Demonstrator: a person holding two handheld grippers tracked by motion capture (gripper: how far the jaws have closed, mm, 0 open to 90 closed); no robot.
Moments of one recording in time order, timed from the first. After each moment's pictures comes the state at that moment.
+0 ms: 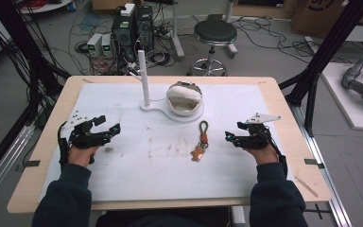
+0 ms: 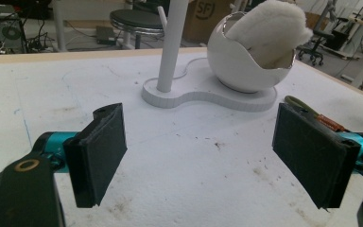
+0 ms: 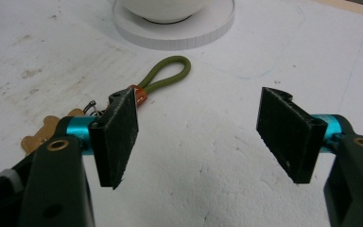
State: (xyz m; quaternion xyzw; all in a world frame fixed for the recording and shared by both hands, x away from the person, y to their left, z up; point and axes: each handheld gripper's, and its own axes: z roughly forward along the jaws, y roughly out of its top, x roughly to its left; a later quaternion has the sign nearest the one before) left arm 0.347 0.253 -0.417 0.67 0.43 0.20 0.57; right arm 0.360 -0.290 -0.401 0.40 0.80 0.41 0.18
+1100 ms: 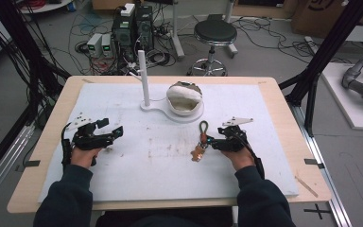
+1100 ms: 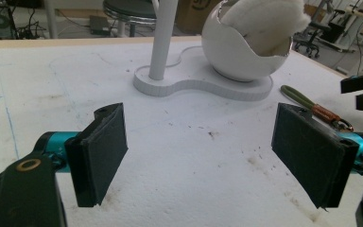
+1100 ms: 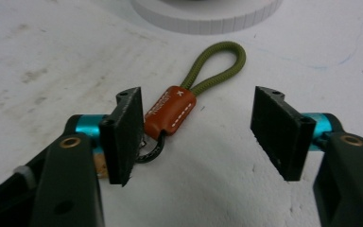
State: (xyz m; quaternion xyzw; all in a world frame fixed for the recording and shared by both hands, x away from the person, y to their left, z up) left arm 0.346 0.246 -0.424 0.68 0.43 0.19 0.56; right arm 0.369 -0.226 -0.429 0.42 0.81 0.37 0.16
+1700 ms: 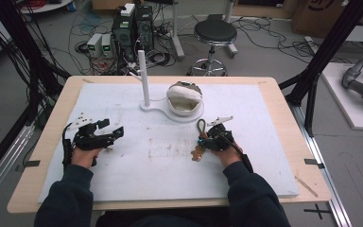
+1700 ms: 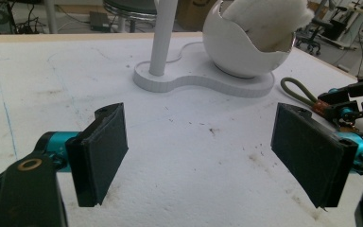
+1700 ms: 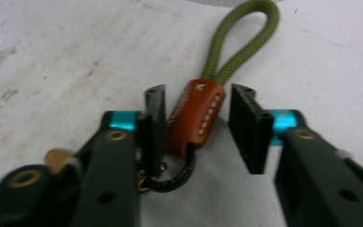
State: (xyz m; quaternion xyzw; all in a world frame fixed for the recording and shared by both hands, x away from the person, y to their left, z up) left arm 0.347 0.246 -0.425 0.68 0.43 0.19 0.56; right arm 0.380 -0.190 -0.442 0.43 0.84 0.31 0.16
